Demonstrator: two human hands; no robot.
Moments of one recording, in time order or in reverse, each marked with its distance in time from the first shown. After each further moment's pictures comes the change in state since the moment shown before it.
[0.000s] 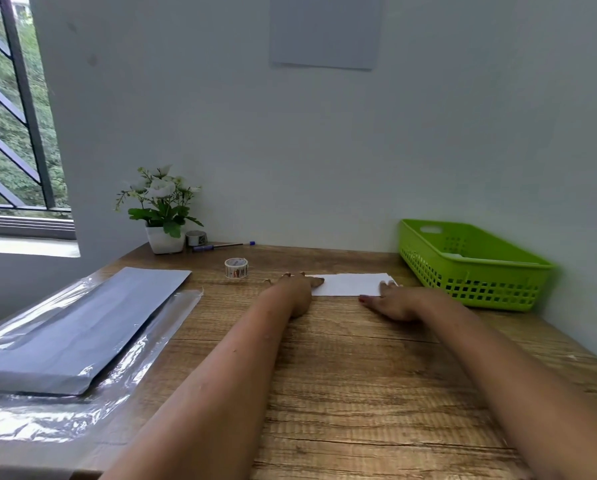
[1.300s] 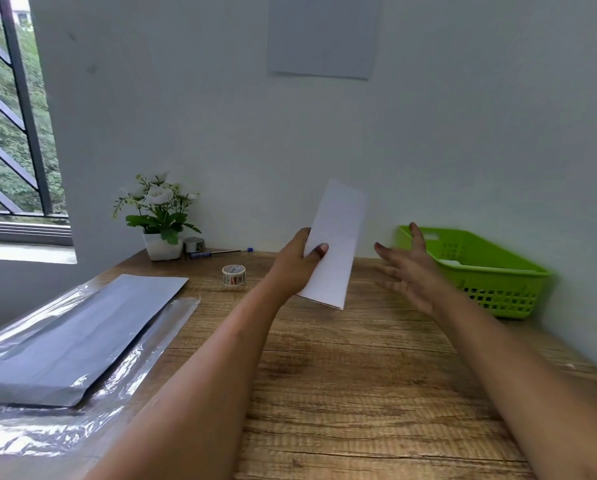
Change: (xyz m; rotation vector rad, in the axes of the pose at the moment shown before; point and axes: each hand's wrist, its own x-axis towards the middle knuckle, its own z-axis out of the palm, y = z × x) left_hand -0.008 0.006 -0.026 -1.011 0.457 0.253; right_hand -0.011 0.008 -0.024 1.622 0.343 -0.359
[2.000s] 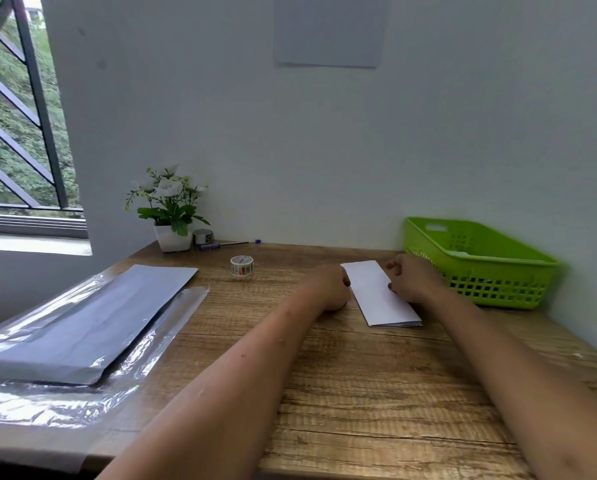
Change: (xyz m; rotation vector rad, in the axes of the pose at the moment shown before) left_hand -0.013 0.004 0.042 0.657 -0.249 -0.195; right_hand 0.003 0.020 -0.004 -1.078 0.084 -0.020
